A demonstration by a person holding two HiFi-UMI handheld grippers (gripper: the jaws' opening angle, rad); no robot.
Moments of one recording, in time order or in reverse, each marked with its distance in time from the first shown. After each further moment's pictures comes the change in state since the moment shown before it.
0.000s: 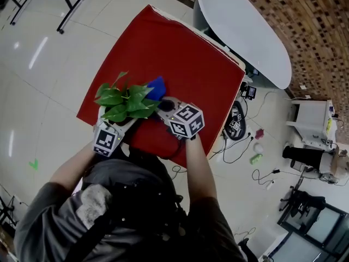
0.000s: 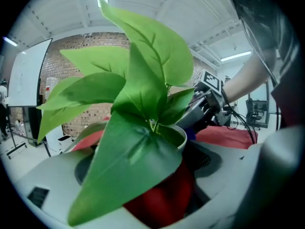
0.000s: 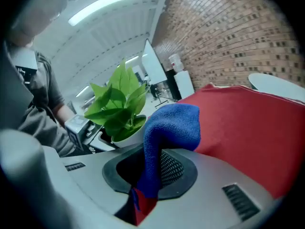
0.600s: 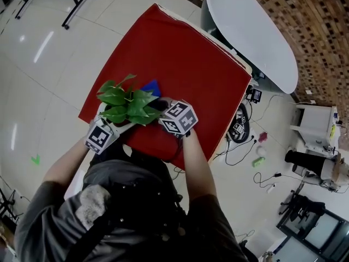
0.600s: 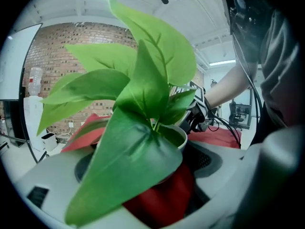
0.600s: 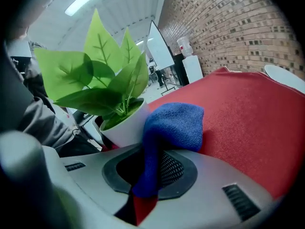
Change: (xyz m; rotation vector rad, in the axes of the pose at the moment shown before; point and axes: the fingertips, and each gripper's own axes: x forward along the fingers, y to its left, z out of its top) left arm -0.002 0.006 -0.011 0.010 0.020 -0.189; right arm 0.051 -0.004 -0.031 -0.055 0.198 0.070
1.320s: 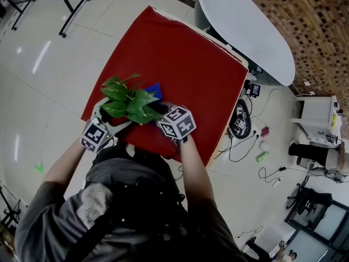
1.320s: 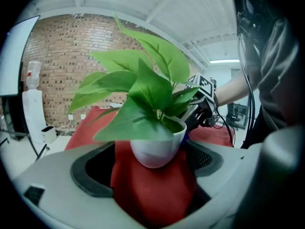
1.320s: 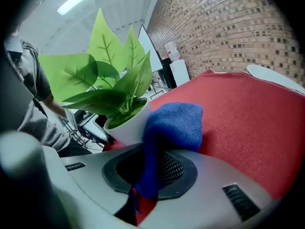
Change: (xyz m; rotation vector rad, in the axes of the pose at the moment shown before) left arm -0.048 -0.004 -0.022 -0.040 0.074 -0.028; right arm -0.004 0.042 -0.014 0.090 -0.059 -0.135
